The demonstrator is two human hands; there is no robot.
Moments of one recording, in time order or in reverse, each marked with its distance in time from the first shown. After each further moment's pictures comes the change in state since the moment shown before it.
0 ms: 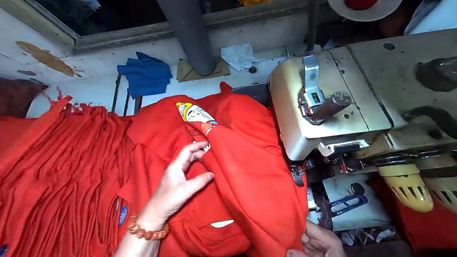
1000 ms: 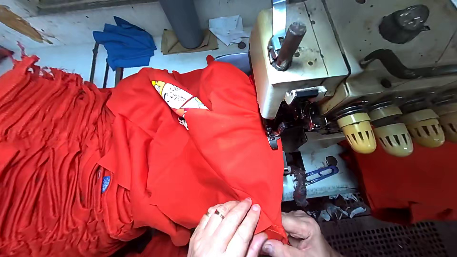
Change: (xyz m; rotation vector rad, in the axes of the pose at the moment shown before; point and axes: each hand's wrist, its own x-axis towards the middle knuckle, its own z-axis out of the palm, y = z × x) left_hand -0.142 0.025 0.066 0.391 -0.055 0.609; right_hand -0.015 0.010 -0.015 -0.189 -0.299 -0.342
